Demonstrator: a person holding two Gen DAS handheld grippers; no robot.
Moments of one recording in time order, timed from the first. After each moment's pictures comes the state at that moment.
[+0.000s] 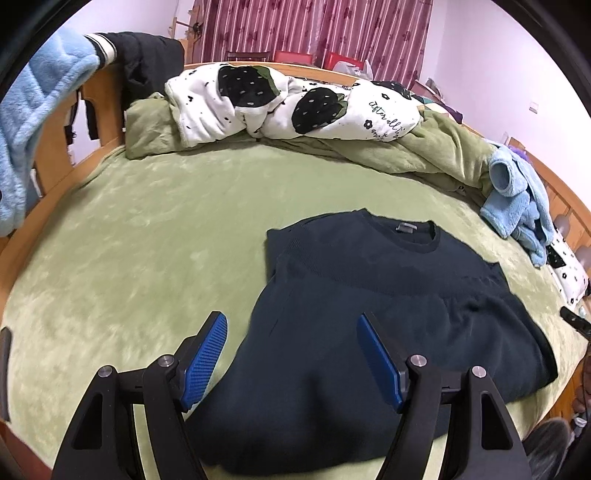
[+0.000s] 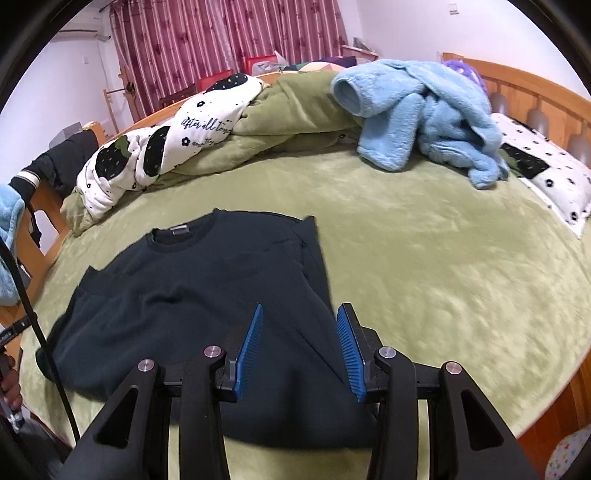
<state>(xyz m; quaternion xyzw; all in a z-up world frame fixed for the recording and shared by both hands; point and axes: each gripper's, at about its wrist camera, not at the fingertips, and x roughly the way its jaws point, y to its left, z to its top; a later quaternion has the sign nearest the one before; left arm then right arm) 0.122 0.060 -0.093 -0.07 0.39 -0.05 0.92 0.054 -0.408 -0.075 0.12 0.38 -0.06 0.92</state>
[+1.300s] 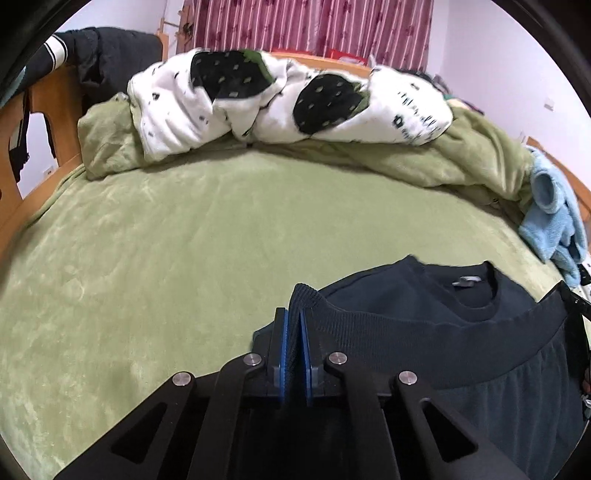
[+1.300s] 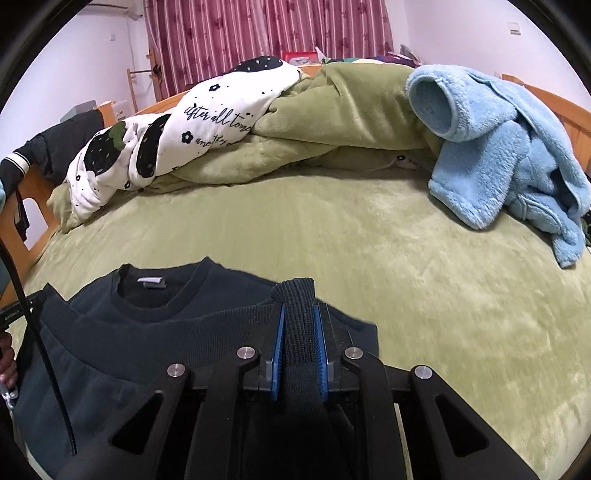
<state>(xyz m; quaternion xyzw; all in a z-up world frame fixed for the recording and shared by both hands) 0.283 0.046 -0.145 -0.05 0.38 -0.04 0.92 0.244 -0.399 -0.122 0.06 0.38 -0.01 0.92</state>
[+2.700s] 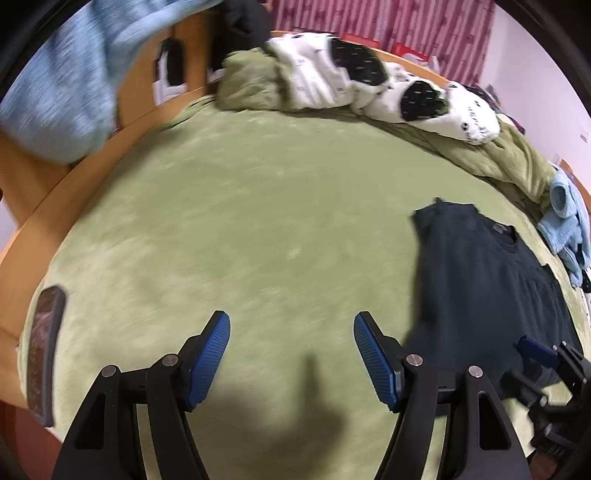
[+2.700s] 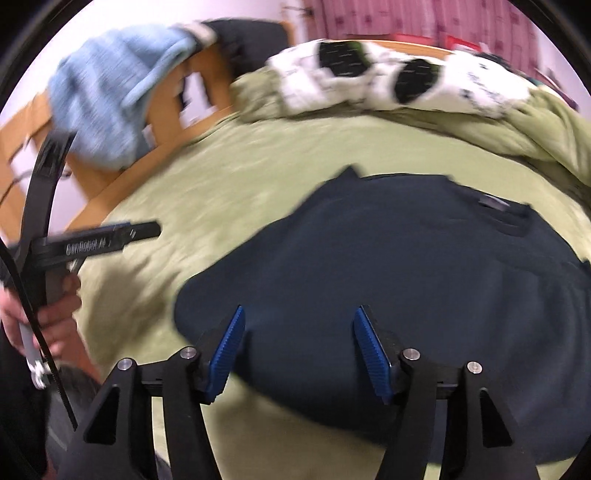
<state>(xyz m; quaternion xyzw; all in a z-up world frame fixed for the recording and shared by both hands) 0.101 0.235 -0.142 -0.10 0.43 0.04 0.89 0.078 -0.006 -0.115 -0.04 0.42 0.23 0.87</state>
